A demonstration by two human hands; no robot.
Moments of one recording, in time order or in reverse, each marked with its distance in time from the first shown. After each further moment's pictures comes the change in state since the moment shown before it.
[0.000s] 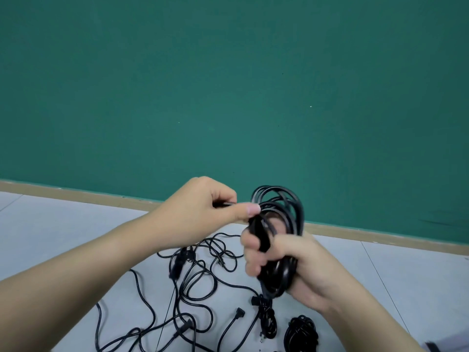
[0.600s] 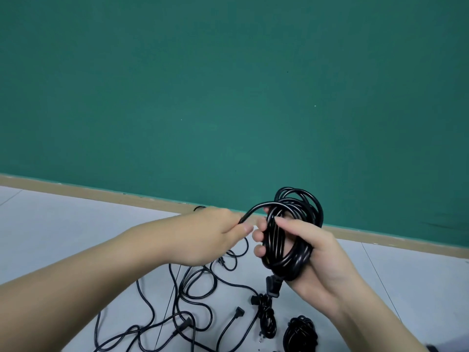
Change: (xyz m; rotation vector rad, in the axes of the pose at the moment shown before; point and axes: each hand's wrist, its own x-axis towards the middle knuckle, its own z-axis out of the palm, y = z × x) left_hand -0.001 0.001 0.011 0.281 -0.412 -0.109; right_hand -0.002 -0.002 -0.004 0.082 0.274 -0.005
